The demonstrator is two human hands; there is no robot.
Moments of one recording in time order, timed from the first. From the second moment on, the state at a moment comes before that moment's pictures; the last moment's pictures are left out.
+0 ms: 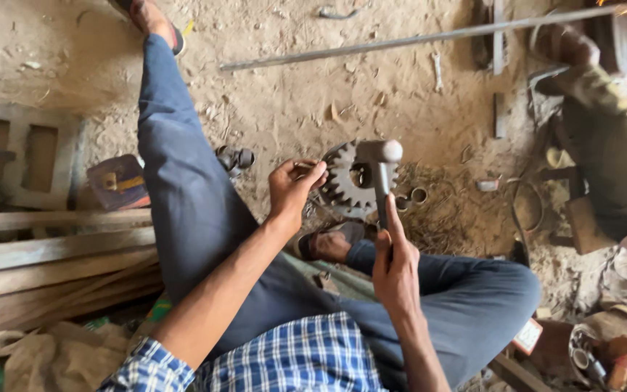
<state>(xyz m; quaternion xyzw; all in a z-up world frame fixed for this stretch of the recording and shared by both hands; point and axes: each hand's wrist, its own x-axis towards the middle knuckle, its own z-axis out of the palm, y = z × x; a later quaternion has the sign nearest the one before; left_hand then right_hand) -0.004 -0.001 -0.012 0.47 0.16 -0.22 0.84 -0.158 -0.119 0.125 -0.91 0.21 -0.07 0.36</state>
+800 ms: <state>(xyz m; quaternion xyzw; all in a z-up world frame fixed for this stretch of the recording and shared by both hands) -0.001 -0.003 -0.010 0.53 0.12 -0.23 0.81 -0.151 -0.124 0.112 -0.89 0.18 -0.05 0.42</state>
